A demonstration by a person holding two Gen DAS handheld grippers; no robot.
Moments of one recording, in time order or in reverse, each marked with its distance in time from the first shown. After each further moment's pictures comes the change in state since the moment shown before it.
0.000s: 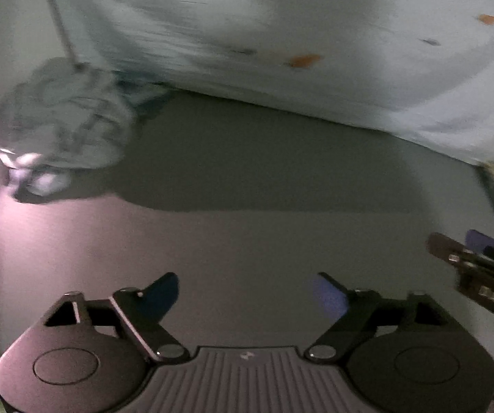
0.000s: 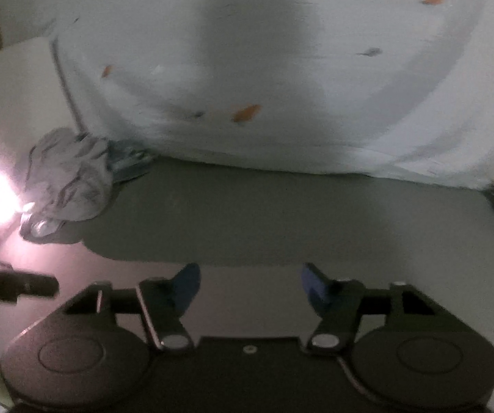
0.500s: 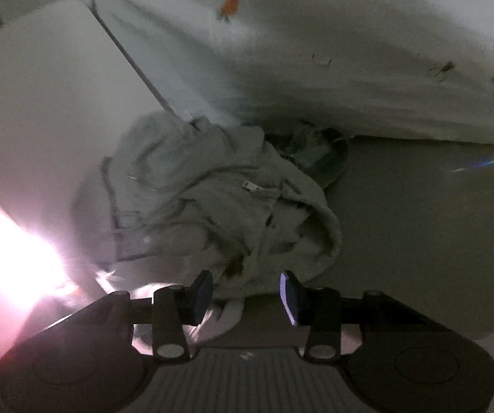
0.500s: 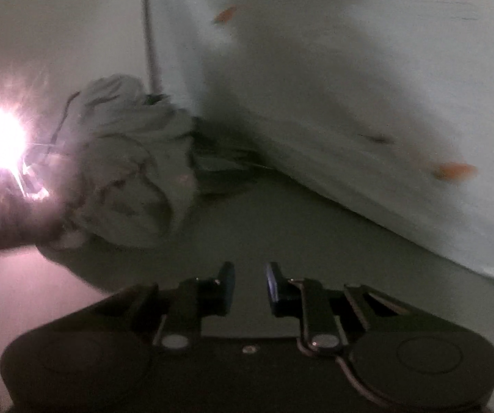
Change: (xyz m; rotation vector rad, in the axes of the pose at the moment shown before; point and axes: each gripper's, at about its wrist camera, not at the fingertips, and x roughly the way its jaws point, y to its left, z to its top) left arm 0.193 0.196 0.115 0.173 -0.167 0.353; right arm 0.249 0.238 0.085 -0.294 0.008 0.139
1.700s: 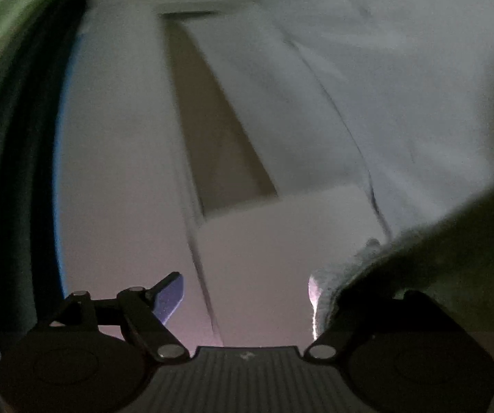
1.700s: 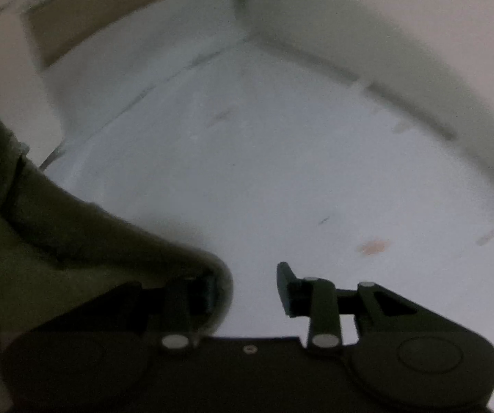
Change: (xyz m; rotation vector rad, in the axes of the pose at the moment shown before) left arm -0.150 0.046 0.133 -0.377 -0.664 0.940; right arm -0.146 -0.004 0.106 -0.467 -1.022 -0.772
